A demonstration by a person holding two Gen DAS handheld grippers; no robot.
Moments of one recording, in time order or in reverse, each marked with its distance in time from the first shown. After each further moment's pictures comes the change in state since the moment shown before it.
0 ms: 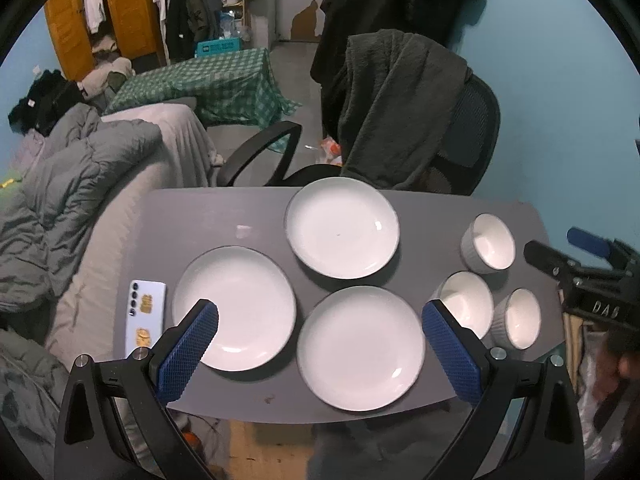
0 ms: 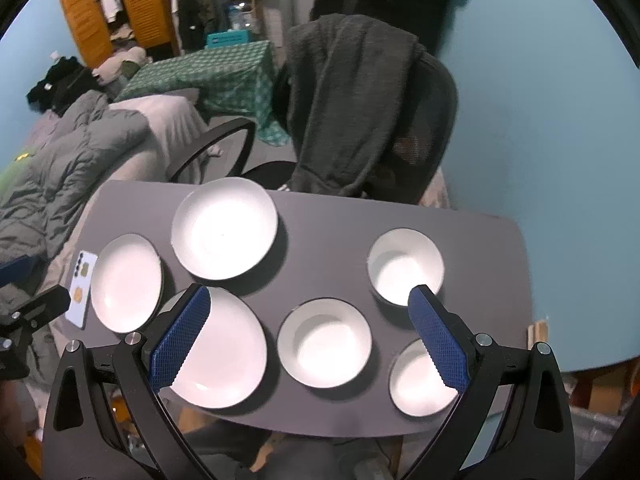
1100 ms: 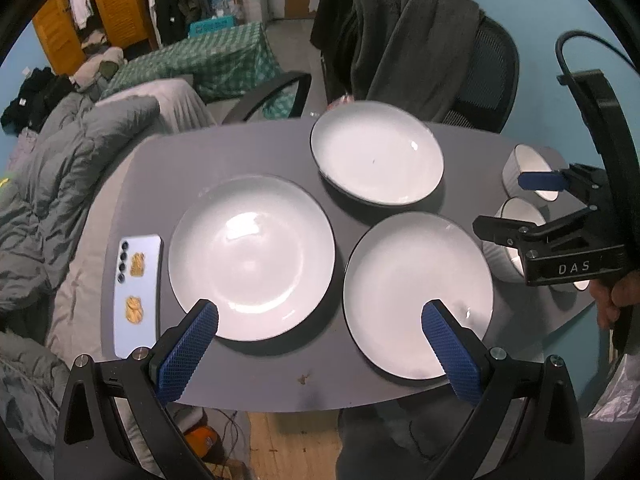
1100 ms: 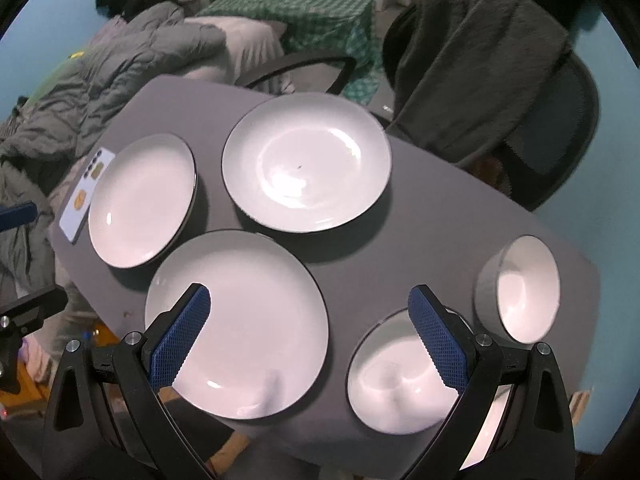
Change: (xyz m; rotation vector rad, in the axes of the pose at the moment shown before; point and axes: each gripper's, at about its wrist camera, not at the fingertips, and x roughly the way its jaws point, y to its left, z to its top) left arm 0.071 0.036 -0.071 0.049 0.087 0.015; right arm 0.116 0.072 -0.033 -0.302 0.137 0.161
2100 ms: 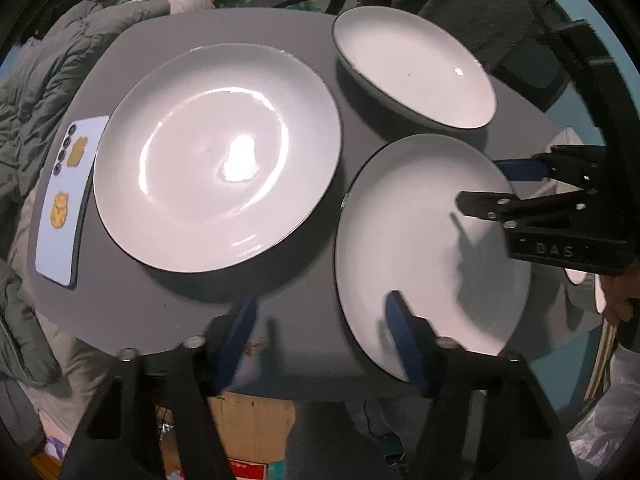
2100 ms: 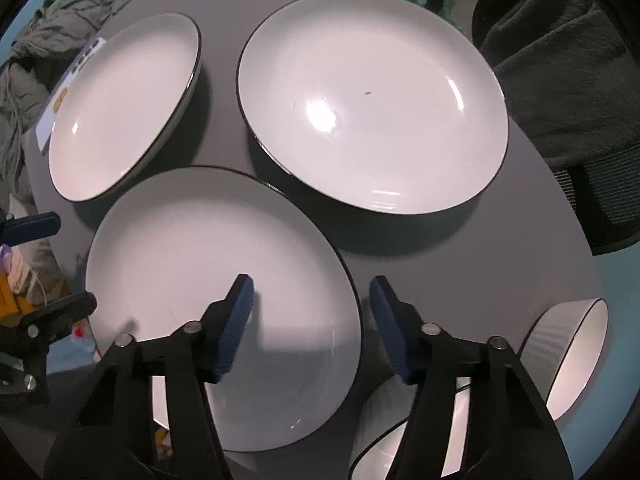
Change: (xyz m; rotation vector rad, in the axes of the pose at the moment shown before) left arm 0.082 -0.002 -0.033 -0.212 0.196 -0.034; right arm 0.091 0.018 0.002 -0.243 0.255 0.045
